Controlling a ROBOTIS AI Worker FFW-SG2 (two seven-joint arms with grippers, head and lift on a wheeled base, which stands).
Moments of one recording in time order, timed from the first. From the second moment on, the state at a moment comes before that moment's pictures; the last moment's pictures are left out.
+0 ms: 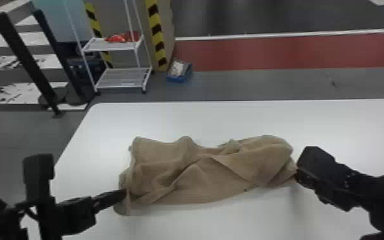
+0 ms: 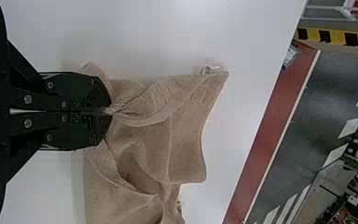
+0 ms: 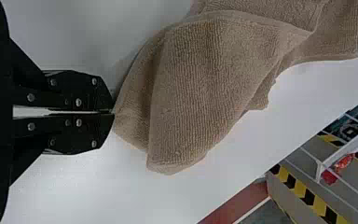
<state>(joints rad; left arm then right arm) 0.30 0.00 0.46 -2.40 0.16 1.41 -0.53 0.12 -0.03 0.05 -1.89 1.03 0.40 0.98</state>
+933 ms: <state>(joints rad) 0.32 0.00 0.47 -2.41 0.15 1.41 -0.55 0.28 -0.17 -0.07 -2.10 1.28 0.04 1.14</state>
